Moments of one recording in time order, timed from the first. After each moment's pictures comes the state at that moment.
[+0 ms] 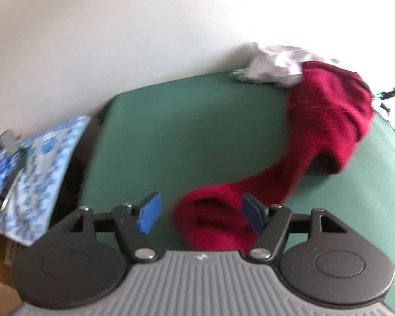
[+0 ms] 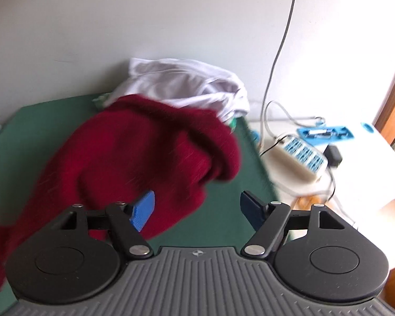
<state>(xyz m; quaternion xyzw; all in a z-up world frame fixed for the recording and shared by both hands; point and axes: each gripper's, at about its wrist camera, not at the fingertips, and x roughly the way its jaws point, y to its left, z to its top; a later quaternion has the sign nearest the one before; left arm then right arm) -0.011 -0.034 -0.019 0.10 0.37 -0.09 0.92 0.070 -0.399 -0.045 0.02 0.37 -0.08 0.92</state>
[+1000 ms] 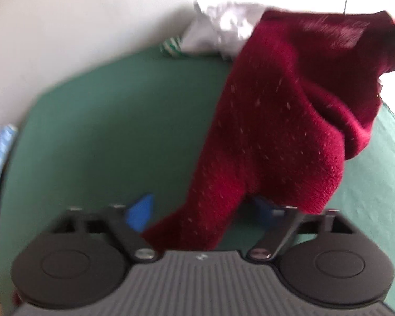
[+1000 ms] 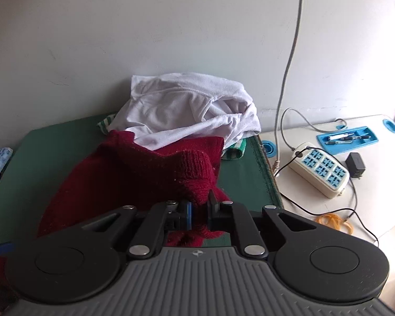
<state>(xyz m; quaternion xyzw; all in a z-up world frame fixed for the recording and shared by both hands) 0.102 -0.157 -0.101 0.12 0.46 -0.14 0.87 0.077 -0.431 -0.016 0.07 0.36 -0.04 0.93</state>
